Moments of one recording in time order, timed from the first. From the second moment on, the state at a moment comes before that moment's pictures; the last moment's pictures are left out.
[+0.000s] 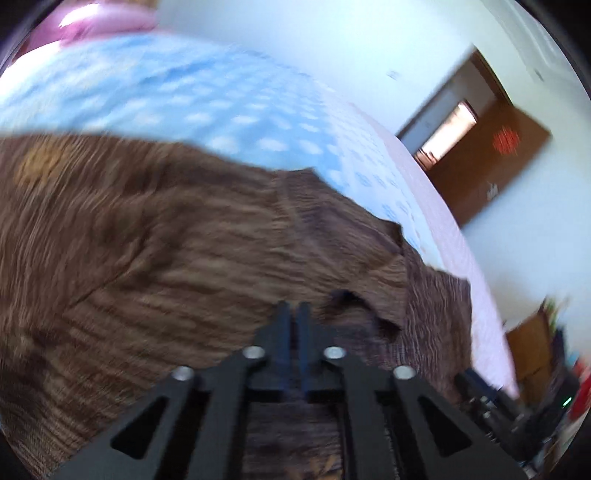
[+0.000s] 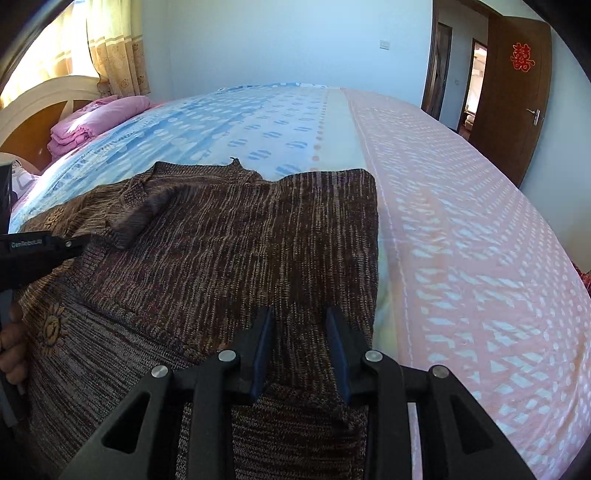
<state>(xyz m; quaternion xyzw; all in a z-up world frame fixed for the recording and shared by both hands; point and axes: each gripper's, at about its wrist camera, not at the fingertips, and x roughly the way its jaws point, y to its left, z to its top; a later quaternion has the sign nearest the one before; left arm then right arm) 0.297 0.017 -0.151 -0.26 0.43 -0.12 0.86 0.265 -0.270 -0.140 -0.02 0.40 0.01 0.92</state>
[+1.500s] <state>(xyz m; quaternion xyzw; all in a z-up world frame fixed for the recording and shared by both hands) 0.209 0.274 -0.126 -0.30 0.36 0.14 0.88 0.264 -0.285 -0.144 0.01 0.40 -0.03 0.91</state>
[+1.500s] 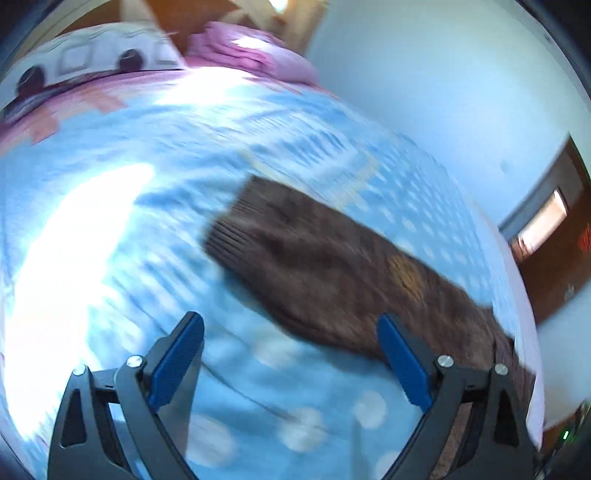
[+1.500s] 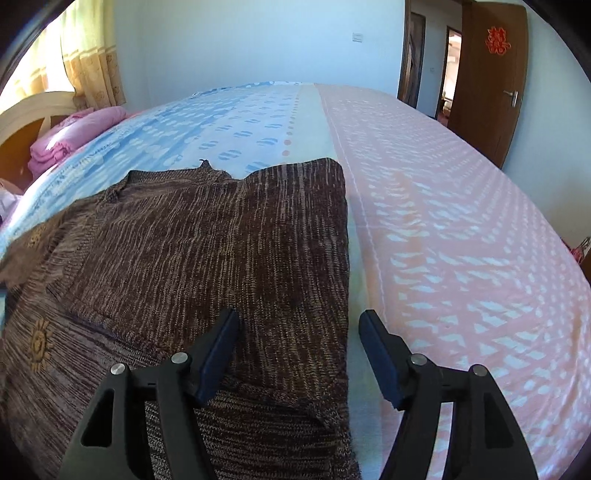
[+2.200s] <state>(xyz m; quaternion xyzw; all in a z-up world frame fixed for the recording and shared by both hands) 0.269 0.282 -0.134 -0.33 0.34 0.12 0.87 0.265 -0.283 -0.144 0.01 0.40 -0.04 0.91</state>
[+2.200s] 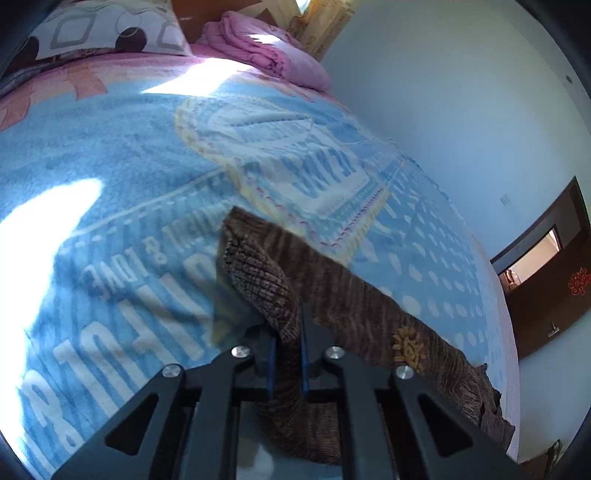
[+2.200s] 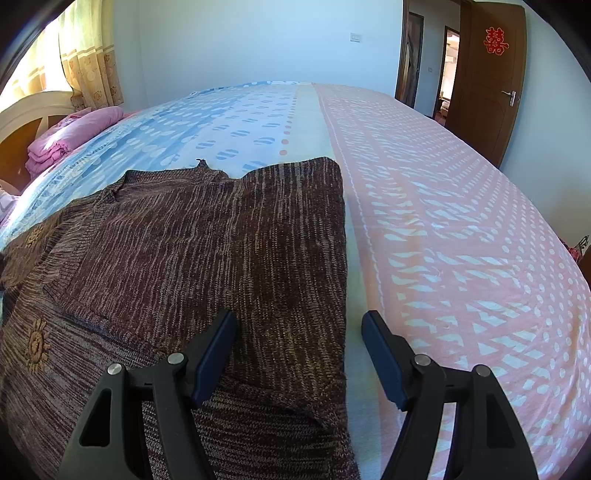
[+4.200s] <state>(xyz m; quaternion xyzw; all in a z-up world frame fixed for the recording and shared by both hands) 0.219 0.120 -0.152 -0.24 0.35 -0.01 0.91 0.322 -0.165 -0.131 0.09 0.40 0.07 0.91</state>
